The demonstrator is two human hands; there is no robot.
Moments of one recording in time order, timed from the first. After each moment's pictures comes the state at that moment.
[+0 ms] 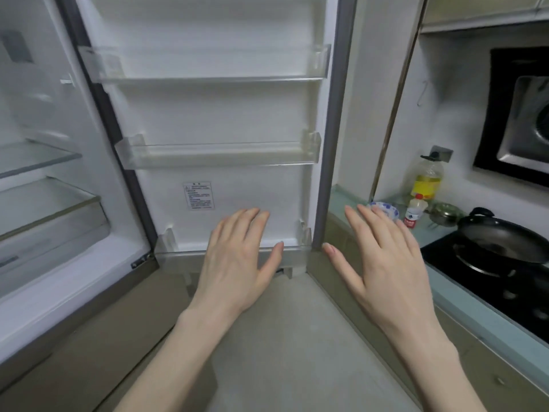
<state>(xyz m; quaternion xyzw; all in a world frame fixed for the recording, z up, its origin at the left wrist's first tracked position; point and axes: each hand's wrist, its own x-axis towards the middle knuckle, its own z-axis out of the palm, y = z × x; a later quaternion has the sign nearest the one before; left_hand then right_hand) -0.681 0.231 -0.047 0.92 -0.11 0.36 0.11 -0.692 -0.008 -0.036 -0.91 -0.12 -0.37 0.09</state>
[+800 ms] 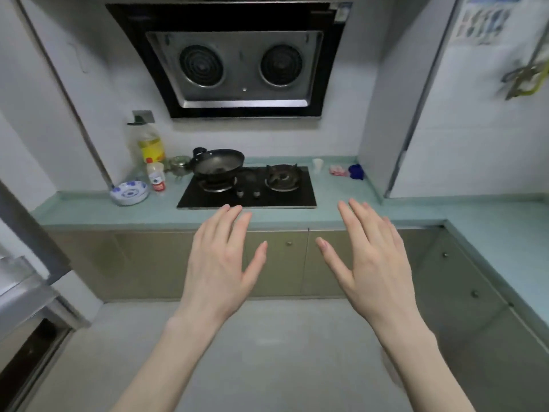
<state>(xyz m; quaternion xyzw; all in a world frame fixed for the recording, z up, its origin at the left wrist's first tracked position) -0.776 -0.011 -0.100 0.77 -0.55 0.21 0.26 -0.985 -0.135 -0.097 -0.86 0.38 -0.35 -0.05</state>
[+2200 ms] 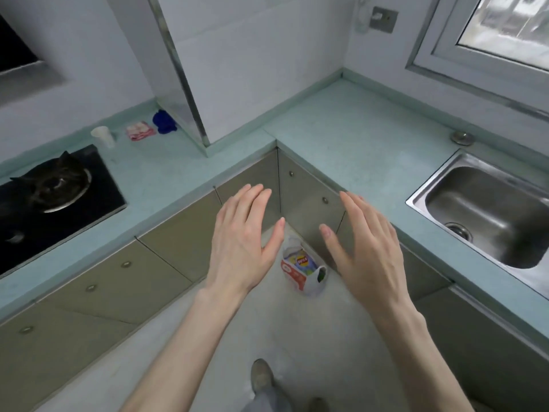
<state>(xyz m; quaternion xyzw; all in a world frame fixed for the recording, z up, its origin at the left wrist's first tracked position) -1.061 -0.415 -0.214 0.55 -0.79 -0.01 0.27 -1.274 -0.369 -0.230 -0.67 0.67 -0.33 -0.02</state>
